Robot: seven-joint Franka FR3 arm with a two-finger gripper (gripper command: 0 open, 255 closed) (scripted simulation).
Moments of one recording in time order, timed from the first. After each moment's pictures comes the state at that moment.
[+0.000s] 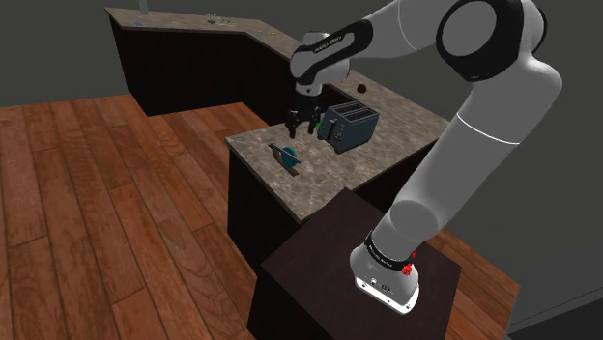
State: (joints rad) arm -0.05 0.00 -0.23 -2.27 0.02 2.12 -0.11
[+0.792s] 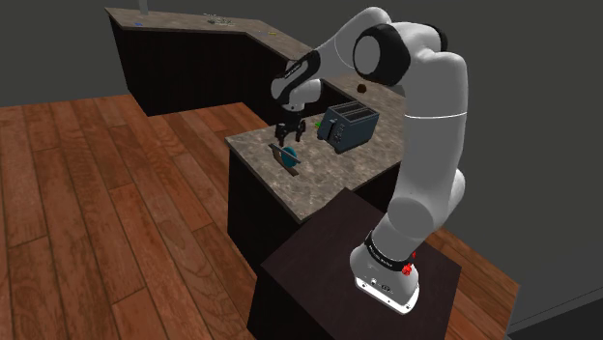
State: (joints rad) arm -0.13 0.49 -0.23 -1.93 0.12 2.25 -0.25
